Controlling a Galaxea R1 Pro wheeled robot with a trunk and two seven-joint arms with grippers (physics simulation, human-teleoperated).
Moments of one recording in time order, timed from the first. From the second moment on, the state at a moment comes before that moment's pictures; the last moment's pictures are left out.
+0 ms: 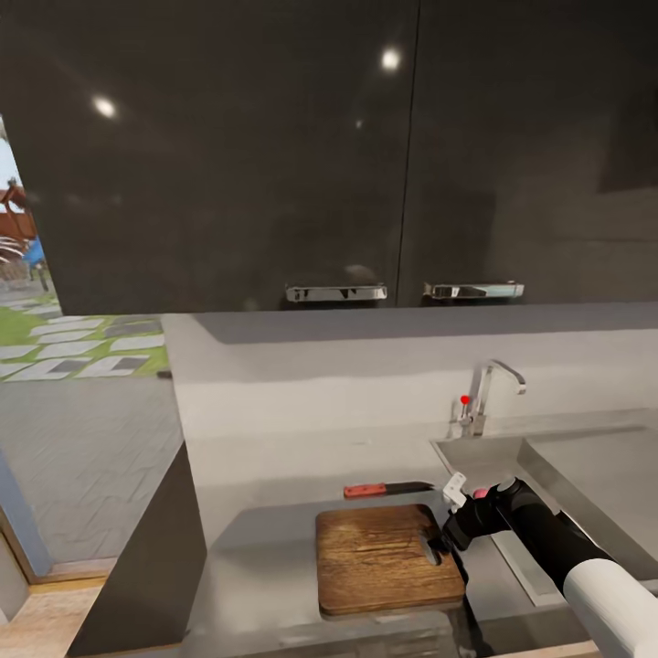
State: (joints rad) left arm 0.01 0.01 0.00 -0.10 0.06 -0.75 0.00; right arm -0.67 -0.27 0.26 -0.68 0.35 0.44 0.88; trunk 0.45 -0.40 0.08
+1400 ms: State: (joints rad) left arm 0.01 0.01 0.00 -0.10 0.06 -0.75 0.00; right arm -0.67 -0.27 0.26 -0.69 0.35 0.35 0.88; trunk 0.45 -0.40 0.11
